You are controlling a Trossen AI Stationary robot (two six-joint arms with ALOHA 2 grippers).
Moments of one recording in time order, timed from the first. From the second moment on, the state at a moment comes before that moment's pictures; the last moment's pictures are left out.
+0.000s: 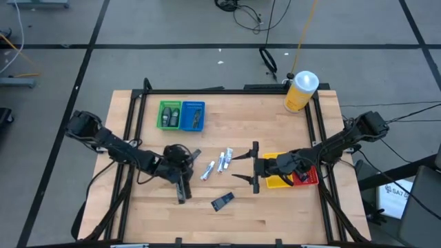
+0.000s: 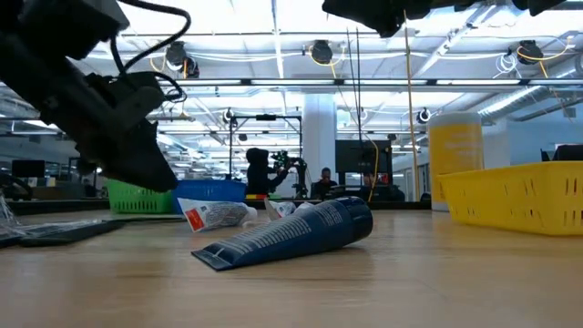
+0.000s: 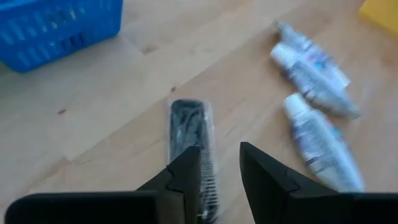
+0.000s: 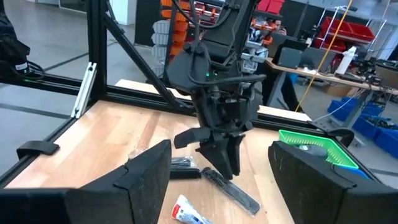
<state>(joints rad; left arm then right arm) -0.40 1.44 0.48 0.02 -0.67 -1.01 0.38 1.41 0.70 0.63 0.40 -0.13</state>
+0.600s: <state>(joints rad) -0.37 1.52 0.48 -0.01 -0.68 -0.99 0.39 1.41 0.70 0.63 0.40 -0.12</state>
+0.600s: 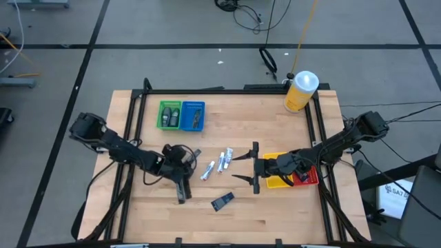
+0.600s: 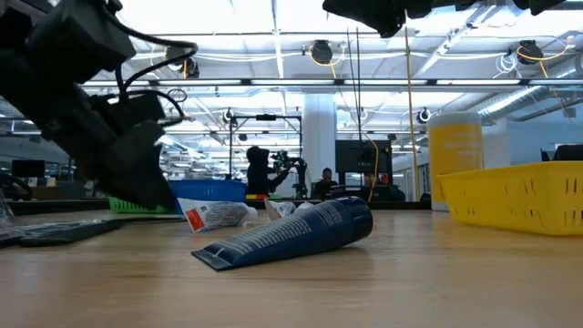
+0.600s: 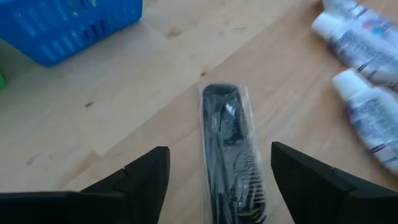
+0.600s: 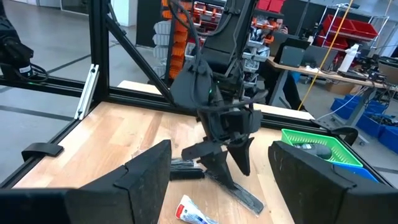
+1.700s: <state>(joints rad) -0.37 1.56 0.48 0.02 -0.68 -0.97 0.39 1.41 0.70 0.62 0.40 -0.12</state>
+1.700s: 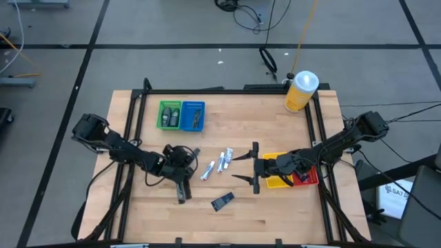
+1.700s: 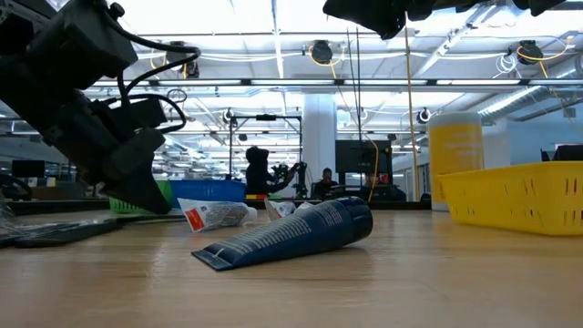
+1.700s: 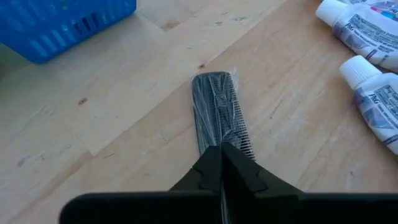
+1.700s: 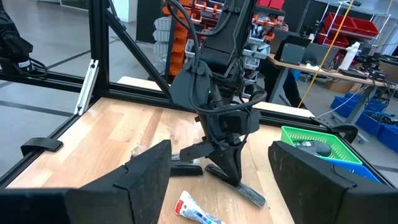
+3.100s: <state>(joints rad) 0.38 1.38 0.48 0.26 -0.44 -0.63 0.39 1.41 0.70 0.62 0.40 -0.14</state>
